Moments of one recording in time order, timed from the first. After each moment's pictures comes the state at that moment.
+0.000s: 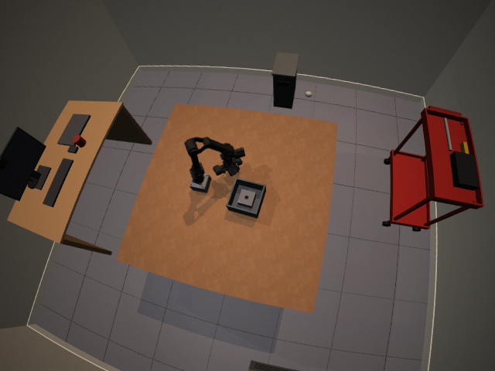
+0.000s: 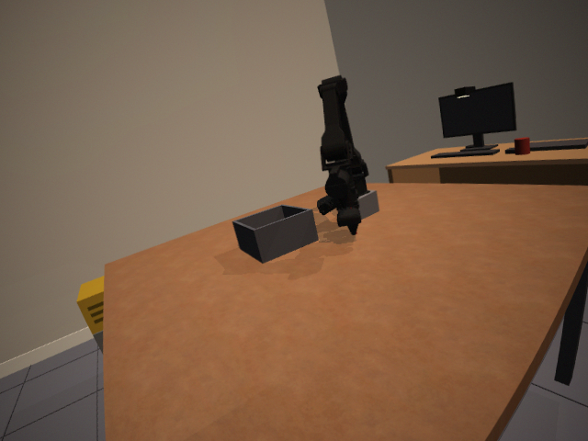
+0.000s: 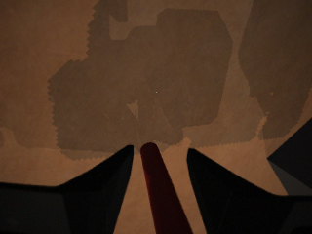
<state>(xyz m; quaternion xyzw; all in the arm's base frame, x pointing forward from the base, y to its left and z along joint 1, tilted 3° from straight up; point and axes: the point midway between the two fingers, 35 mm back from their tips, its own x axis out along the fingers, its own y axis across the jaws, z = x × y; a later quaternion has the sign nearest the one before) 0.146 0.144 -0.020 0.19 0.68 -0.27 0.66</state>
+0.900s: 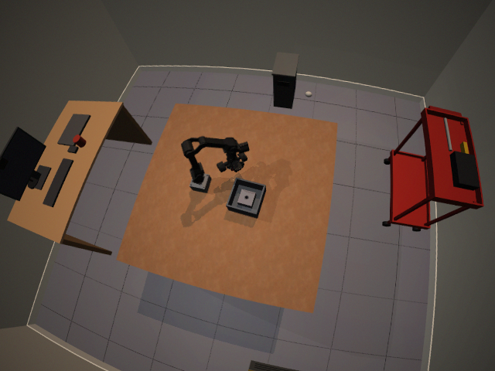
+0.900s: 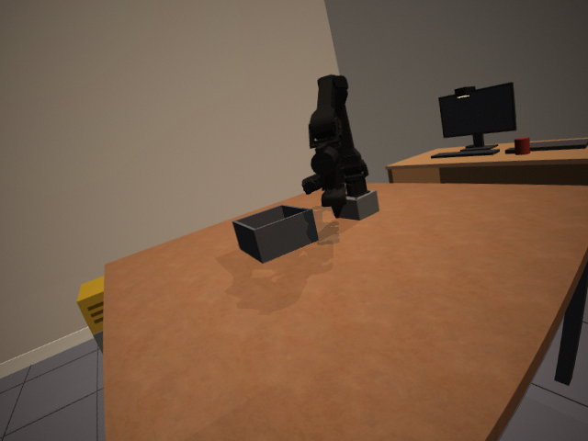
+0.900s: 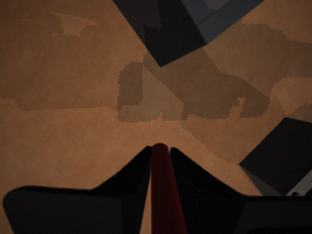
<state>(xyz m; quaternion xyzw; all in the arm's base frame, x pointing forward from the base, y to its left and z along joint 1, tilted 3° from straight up) 0.186 0.143 0.047 0.17 0.64 -0.27 0.70</state>
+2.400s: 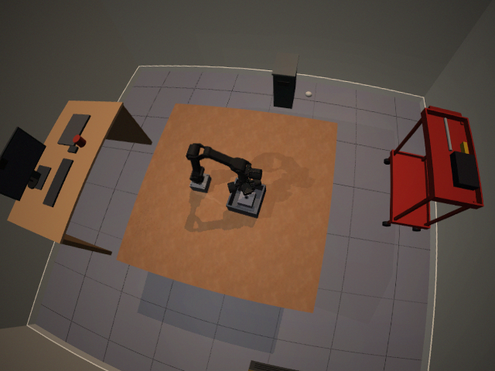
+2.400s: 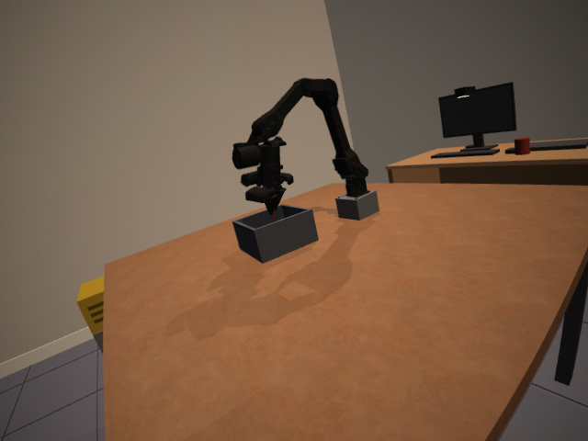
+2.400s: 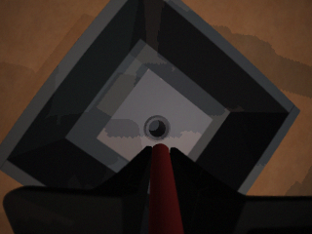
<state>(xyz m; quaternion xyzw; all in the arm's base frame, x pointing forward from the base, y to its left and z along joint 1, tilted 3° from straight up) 0.325 0.015 0.091 0.26 0.53 -0.36 0.72</state>
